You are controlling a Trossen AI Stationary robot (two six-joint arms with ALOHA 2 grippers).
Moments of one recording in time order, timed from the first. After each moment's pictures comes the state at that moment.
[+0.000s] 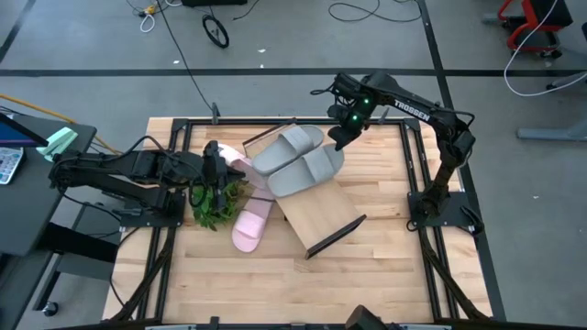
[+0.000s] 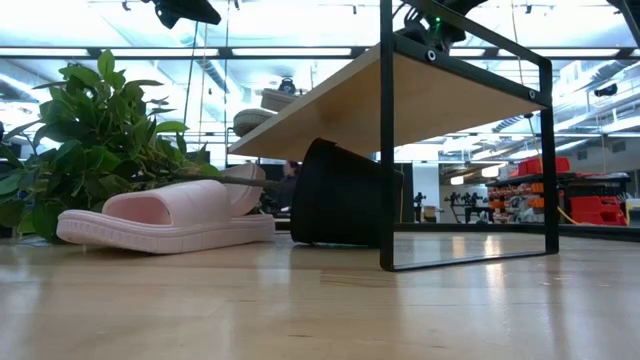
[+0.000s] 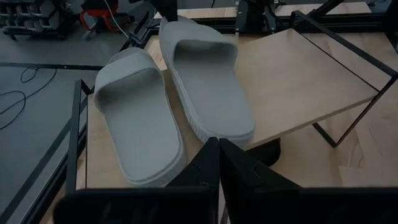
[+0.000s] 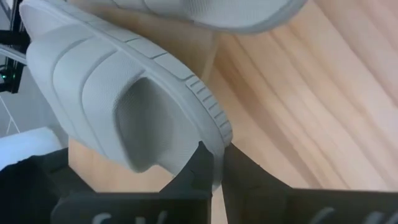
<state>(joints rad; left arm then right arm) -0.11 0.91 0.97 -0.57 -0.35 -0.07 -0.69 1.79 1.71 -1.36 -0.57 0.10</state>
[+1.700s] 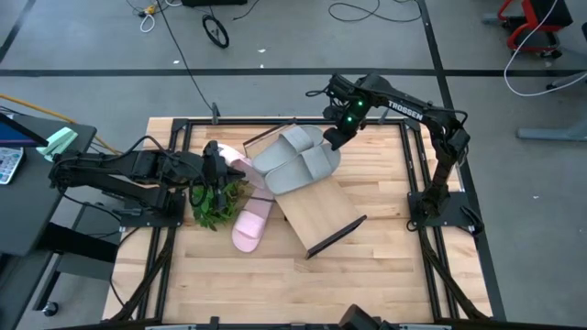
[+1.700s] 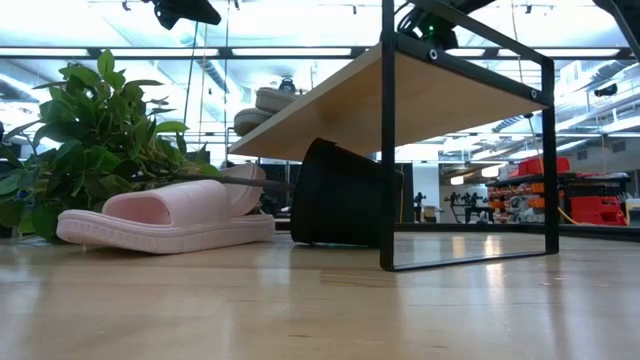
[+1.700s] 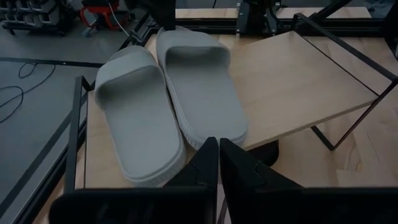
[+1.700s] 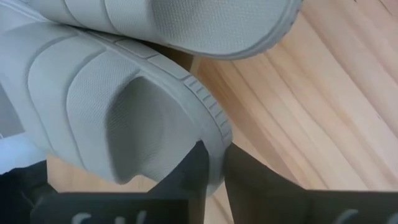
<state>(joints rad) -0.11 0.91 0.97 -0.57 -0.35 -0.09 -0.67 1.83 1.71 -1.33 -0.52 0.10</state>
